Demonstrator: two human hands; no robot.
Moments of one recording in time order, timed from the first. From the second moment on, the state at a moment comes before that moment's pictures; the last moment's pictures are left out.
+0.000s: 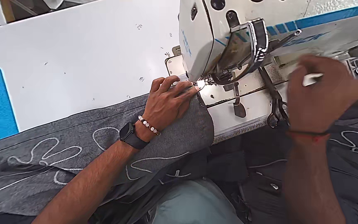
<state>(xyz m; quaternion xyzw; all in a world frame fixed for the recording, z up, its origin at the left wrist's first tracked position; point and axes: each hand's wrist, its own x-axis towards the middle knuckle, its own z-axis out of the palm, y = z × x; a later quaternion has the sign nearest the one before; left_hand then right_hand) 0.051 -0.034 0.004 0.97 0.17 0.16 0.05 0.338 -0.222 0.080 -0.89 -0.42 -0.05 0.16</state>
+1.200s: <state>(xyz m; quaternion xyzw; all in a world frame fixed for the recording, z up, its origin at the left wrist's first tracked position) 0.048 -0.027 0.004 0.97 0.18 0.14 0.05 0.173 -0.178 -0.002 -0.83 -0.51 -0.01 0.21</state>
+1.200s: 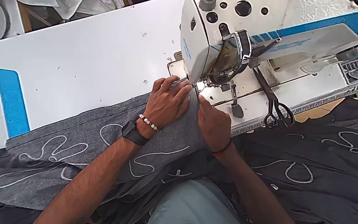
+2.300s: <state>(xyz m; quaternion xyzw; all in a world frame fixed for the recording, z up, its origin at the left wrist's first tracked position) 0.043 0.010 -0.005 0.98 0.04 0.15 0.14 0.199 -0.189 -0.014 -0.71 -0.64 -0.05 0.28</state>
